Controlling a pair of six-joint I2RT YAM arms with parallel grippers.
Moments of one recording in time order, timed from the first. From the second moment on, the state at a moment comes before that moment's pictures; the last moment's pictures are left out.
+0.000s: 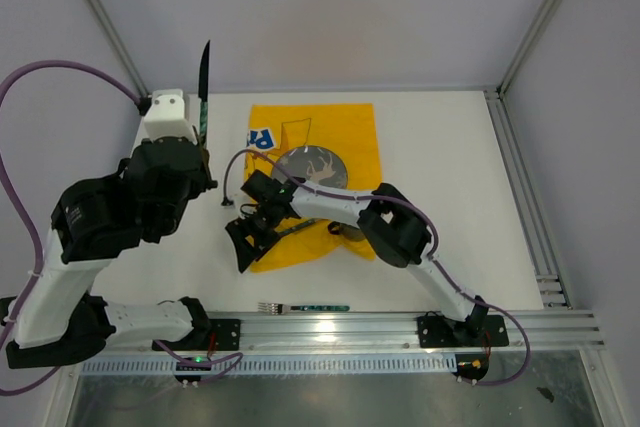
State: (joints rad) left arm -1.01 1.13 1.87 -1.30 -0.91 -0.53; right arm 1.02 2.34 1.83 -0.55 -0.70 0.27
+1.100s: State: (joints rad) left arm -1.01 1.11 1.63 -1.14 -0.85 -0.51; right arm 0.91 1.38 1.41 -0.91 0.46 0.90
